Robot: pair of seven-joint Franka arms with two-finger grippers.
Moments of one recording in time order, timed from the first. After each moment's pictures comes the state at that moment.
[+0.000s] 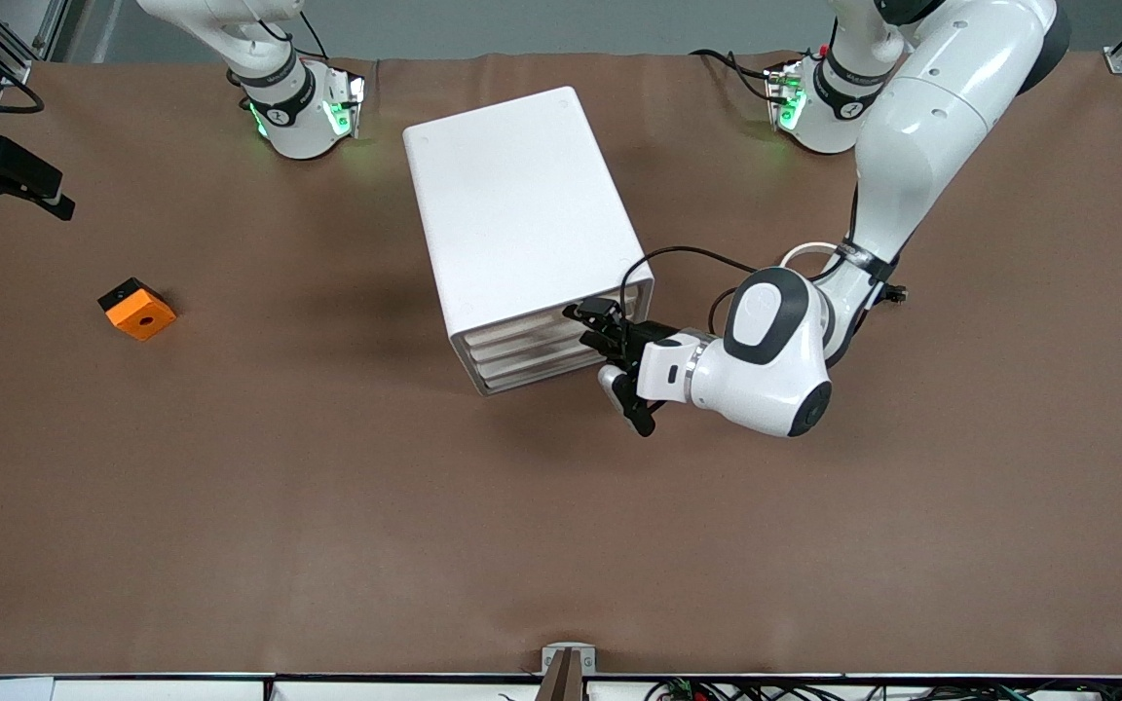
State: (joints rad) left arm -0.09 0.79 -0.53 -1.40 -0.70 1.88 0.48; right arm -0.02 -0.07 -0.02 -1.52 0.02 1.42 0.01
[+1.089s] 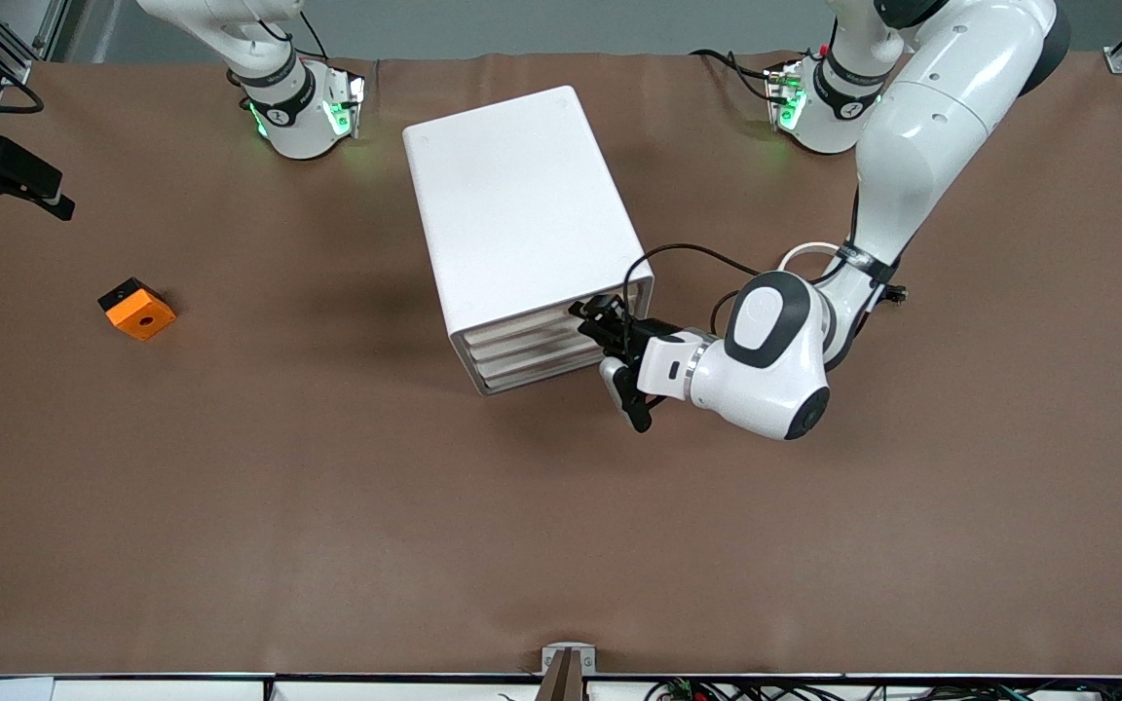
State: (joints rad) left arm -0.09 0.80 -0.52 -1.40 -0.70 1.84 0.56; right arm -0.02 -0.07 -0.02 -1.52 0.02 1.42 0.01
